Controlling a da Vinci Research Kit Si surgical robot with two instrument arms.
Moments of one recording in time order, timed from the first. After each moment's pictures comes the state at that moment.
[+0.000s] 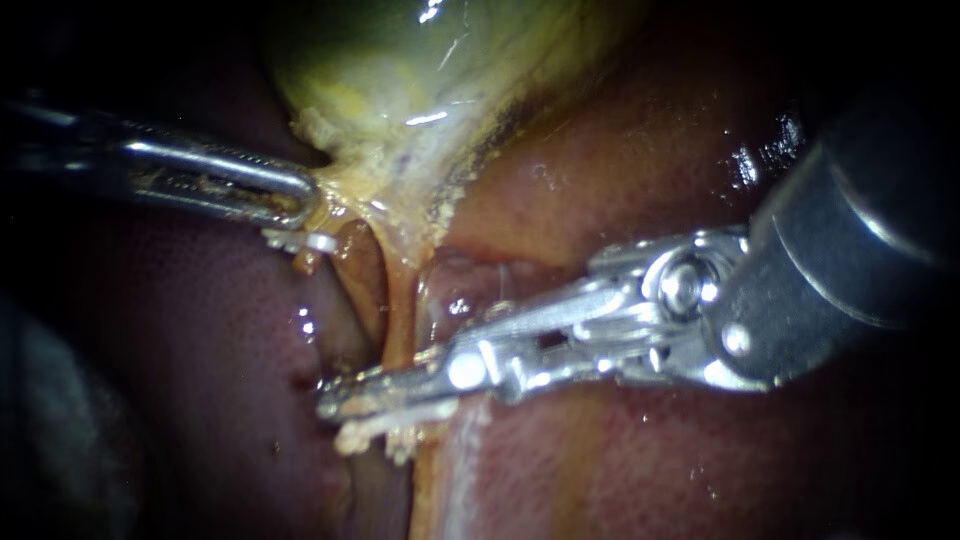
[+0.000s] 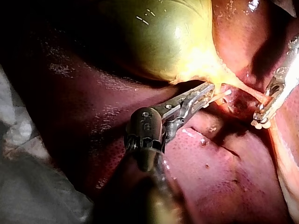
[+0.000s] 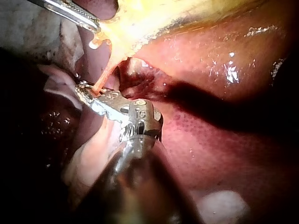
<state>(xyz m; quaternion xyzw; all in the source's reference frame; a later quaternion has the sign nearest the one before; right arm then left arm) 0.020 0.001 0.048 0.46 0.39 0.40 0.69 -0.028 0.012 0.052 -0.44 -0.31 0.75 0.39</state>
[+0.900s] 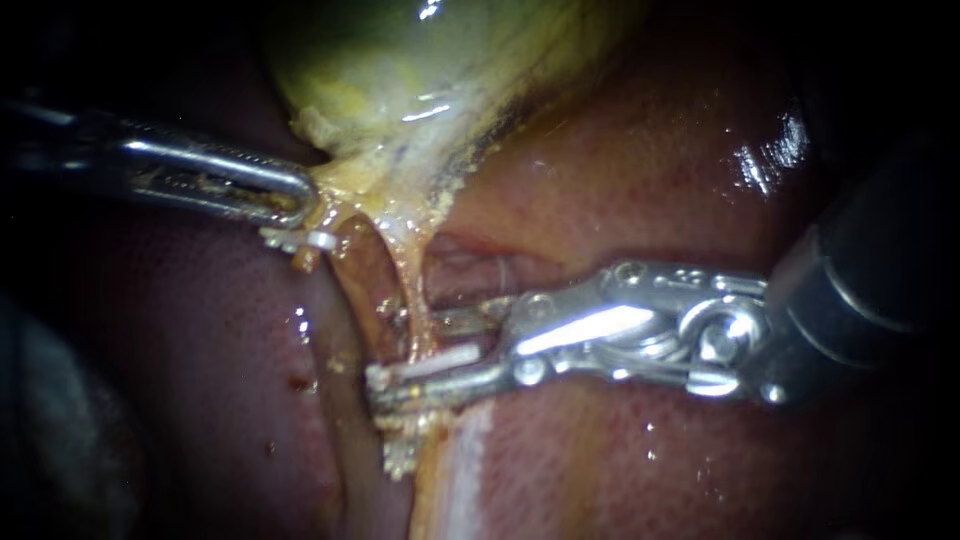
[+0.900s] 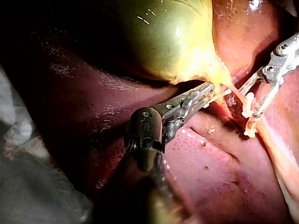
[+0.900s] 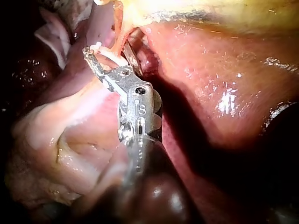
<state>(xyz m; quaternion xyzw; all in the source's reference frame) 0.017 -0.001 0.055 0.33 0.51 0.25 0.75 -0.028 0.012 0.052 -0.44 -0.31 0.75 0.39</state>
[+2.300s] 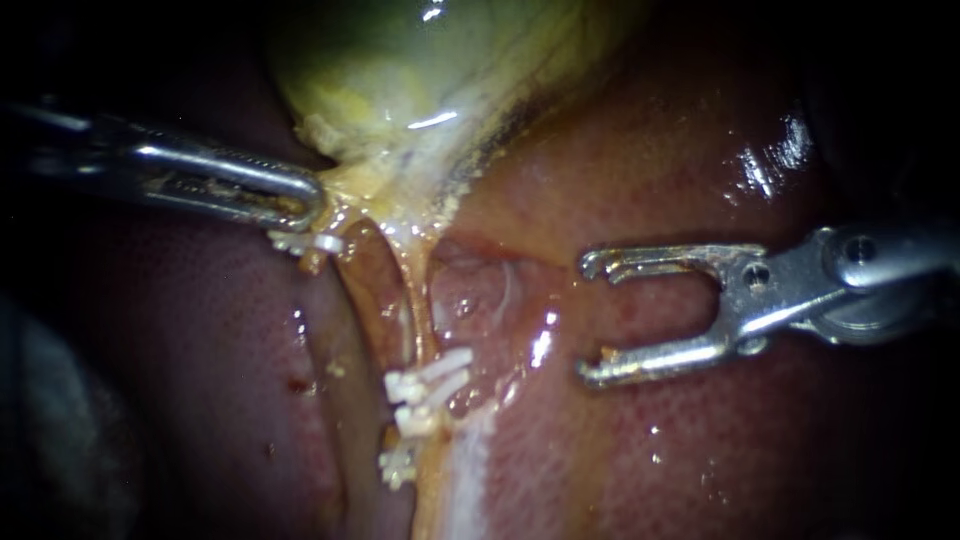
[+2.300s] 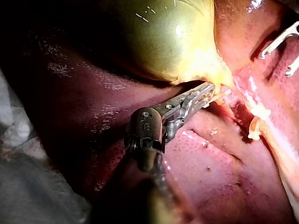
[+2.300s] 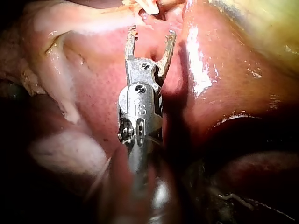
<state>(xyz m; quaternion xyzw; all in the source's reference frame) 0.004 0.001 0.051 0.23 0.53 0.12 0.81 -0.029 0.012 0.054 -0.44 -0.31 0.75 0.39</state>
